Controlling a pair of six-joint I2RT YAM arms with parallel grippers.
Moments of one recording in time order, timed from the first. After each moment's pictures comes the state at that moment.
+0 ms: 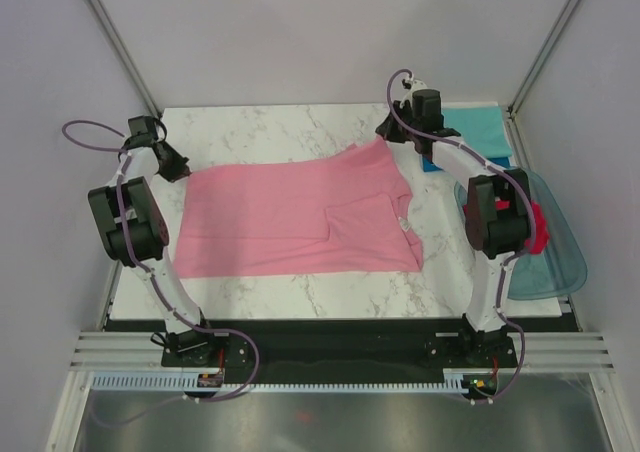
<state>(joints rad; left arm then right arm) 0.31 2.02 1.55 -0.47 0.12 -0.56 0.20 2.08 1.63 -0.01 -0.26 0.36</state>
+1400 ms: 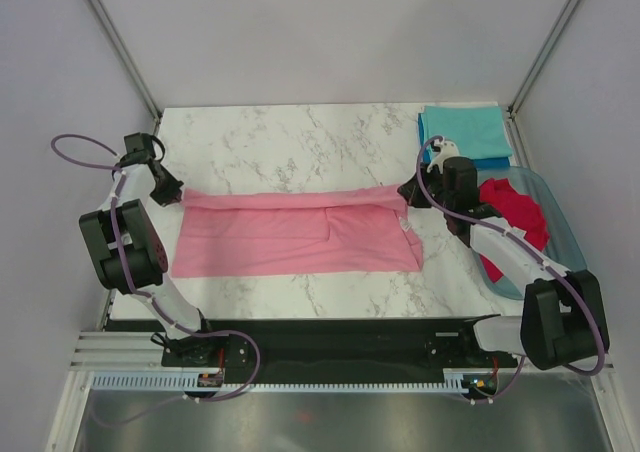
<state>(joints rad) 0.33 1.77 1.28 -0.58 -0.05 -0.49 0.22 1.30 0.76 0.06 -0.24 0.39</state>
